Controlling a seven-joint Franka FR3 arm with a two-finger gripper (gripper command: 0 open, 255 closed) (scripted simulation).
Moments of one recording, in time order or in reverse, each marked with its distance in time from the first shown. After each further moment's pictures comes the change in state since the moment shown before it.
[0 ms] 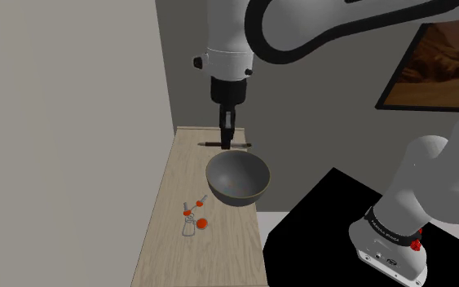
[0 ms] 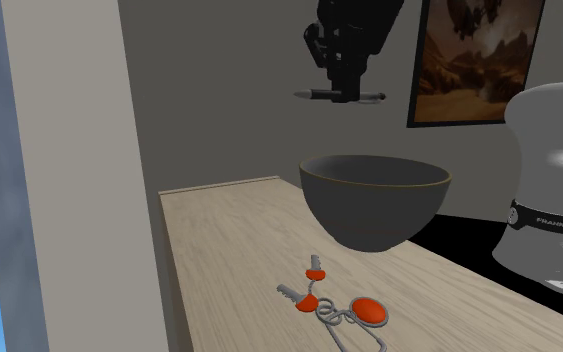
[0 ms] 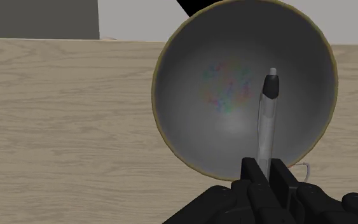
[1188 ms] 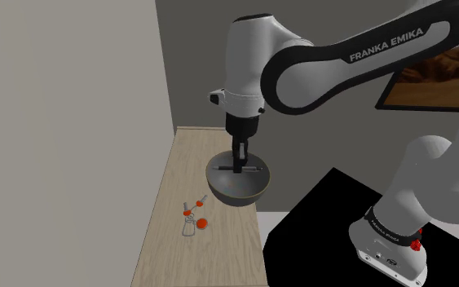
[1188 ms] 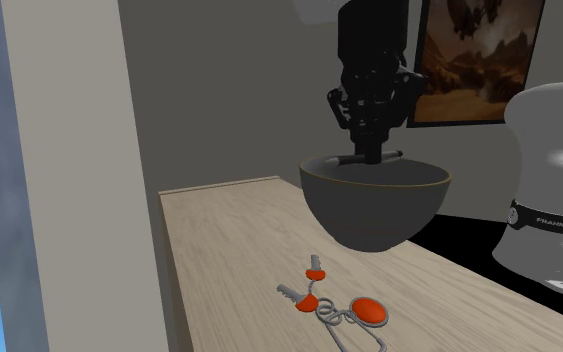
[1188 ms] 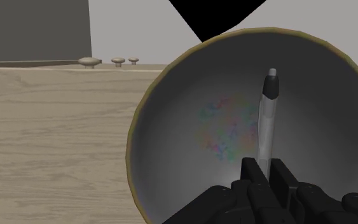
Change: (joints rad) arm 0.008 -0.069 0.003 -0.264 0.034 0.195 -0.030
